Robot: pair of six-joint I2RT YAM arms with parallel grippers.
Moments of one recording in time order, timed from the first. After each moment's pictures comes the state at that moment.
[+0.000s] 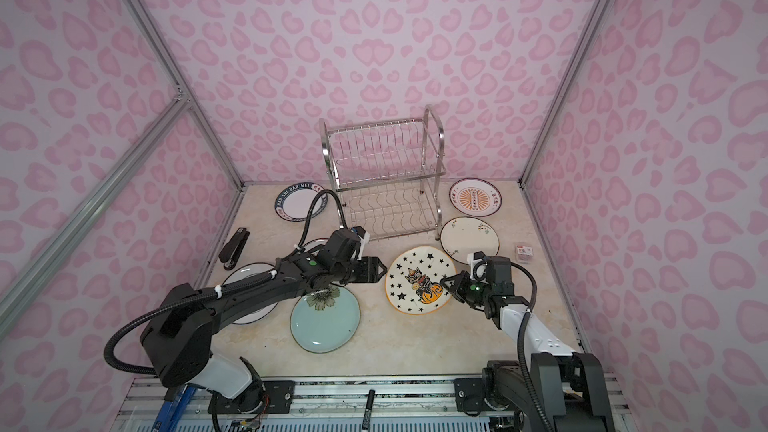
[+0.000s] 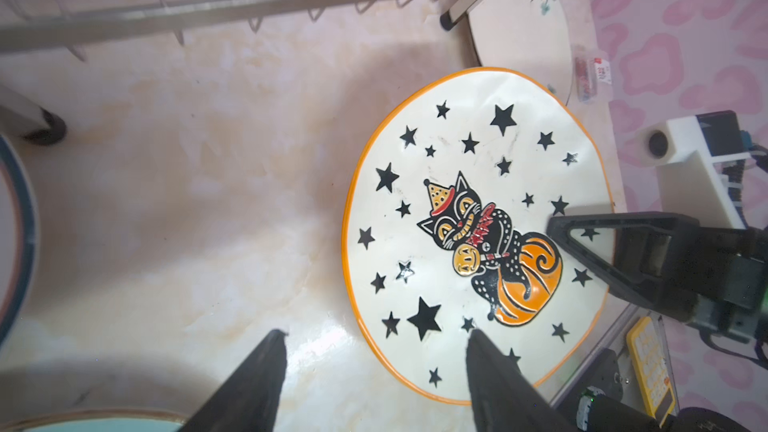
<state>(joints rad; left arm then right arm) -0.77 1.52 1.02 -0.29 0.12 -0.65 -0.02 1.11 0.42 -0.10 -0.70 0.71</state>
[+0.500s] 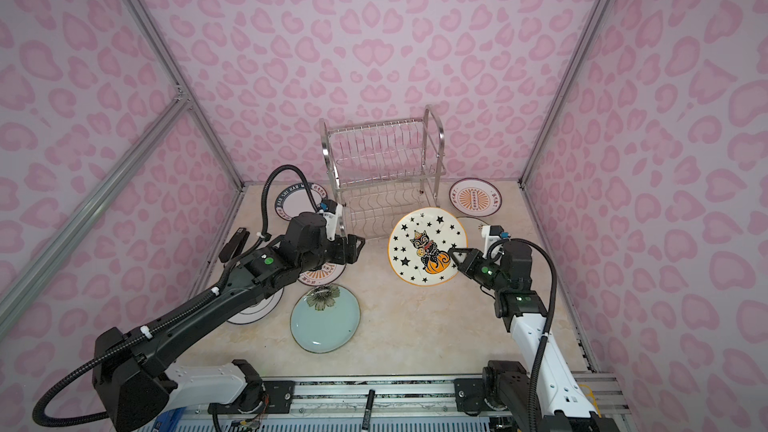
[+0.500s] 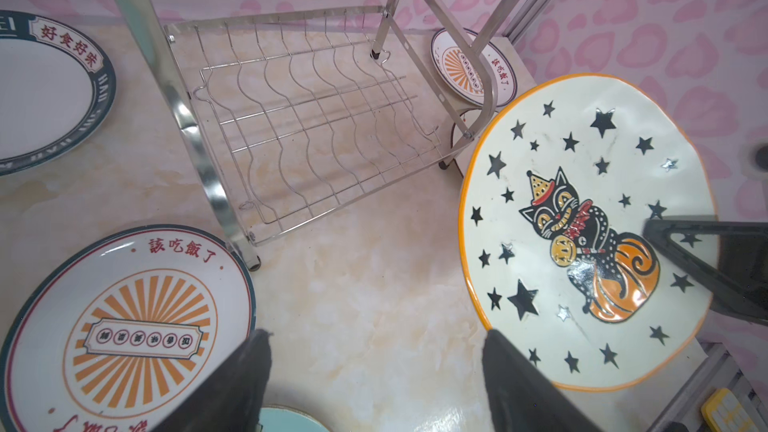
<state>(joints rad) -0.68 1.27 1.09 -0.41 -0.04 -0.45 -0.03 0.91 0.55 -0.05 -0.68 0.80</state>
